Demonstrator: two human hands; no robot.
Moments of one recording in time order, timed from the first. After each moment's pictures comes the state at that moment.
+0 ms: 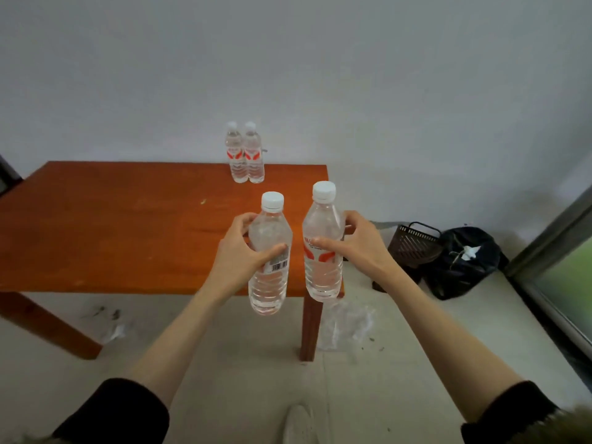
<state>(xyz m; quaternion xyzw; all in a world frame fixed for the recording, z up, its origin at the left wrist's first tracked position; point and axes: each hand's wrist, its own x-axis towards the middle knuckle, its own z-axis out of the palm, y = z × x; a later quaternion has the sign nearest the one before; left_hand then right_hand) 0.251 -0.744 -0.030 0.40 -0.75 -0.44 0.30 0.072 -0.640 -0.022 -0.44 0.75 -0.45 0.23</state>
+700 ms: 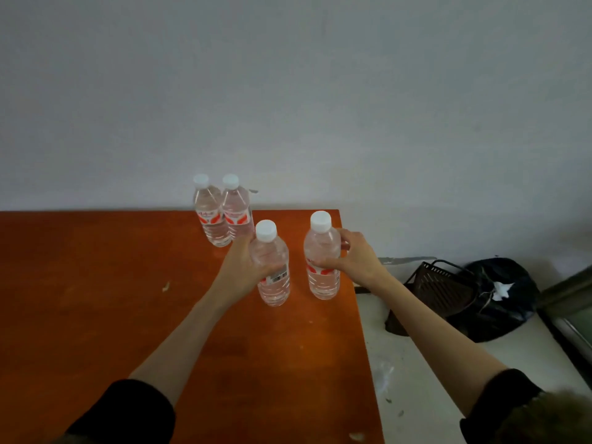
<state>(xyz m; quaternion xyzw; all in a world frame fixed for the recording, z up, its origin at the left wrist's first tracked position) 0.060 -1.056 -0.057 0.37 -0.79 -0.45 0.18 -0.126 -0.957 -0.080 -0.42 0.78 -0.37 0.28</state>
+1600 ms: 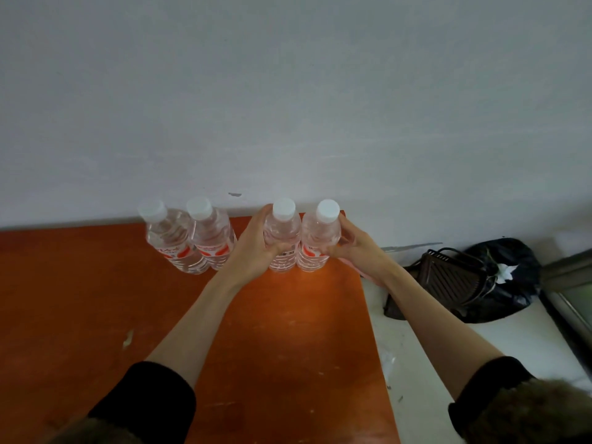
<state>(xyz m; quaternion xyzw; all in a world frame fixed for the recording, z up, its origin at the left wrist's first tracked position) -0.056 -1.204 -0.127 0.34 -0.79 -0.50 0.12 -0.216 -1.076 -0.135 -0.33 0.68 -0.46 0.46</state>
